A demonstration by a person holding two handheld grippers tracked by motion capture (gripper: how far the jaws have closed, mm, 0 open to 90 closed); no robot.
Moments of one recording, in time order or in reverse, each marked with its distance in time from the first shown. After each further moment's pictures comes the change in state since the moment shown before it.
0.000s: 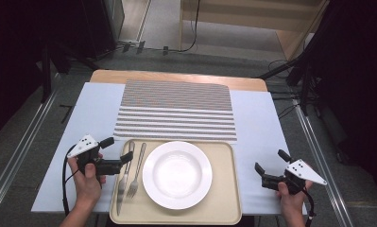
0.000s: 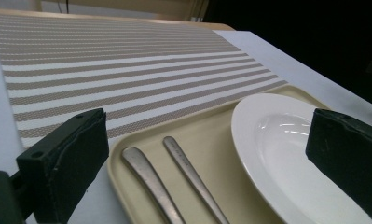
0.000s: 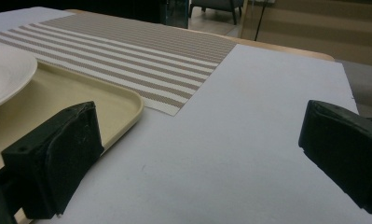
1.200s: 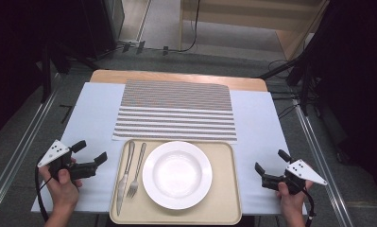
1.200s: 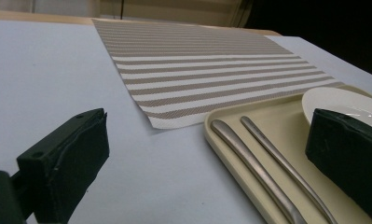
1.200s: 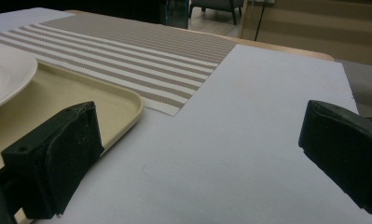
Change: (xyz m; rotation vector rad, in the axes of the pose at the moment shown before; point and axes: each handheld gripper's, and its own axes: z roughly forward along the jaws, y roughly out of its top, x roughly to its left) left arm 0.041 -0.019 -0.047 -0.047 0.168 0.002; right arm 0.000 0.000 0.000 -0.001 0.001 0.000
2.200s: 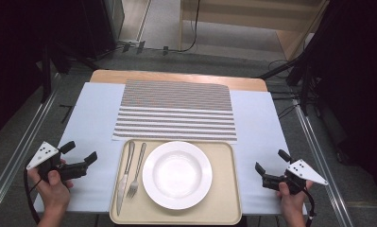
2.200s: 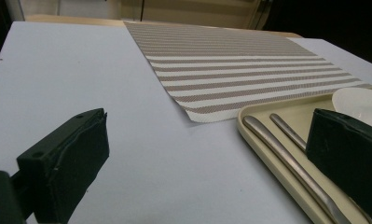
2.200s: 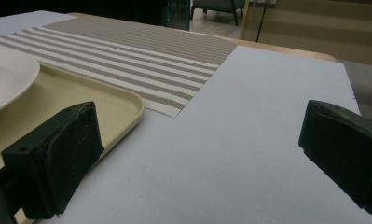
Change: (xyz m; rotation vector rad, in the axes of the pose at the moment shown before) left arm 0.019 -0.005 -0.013 -0.015 0.063 -0.004; right arm -0.002 0.000 0.000 -0.006 0.009 0.007
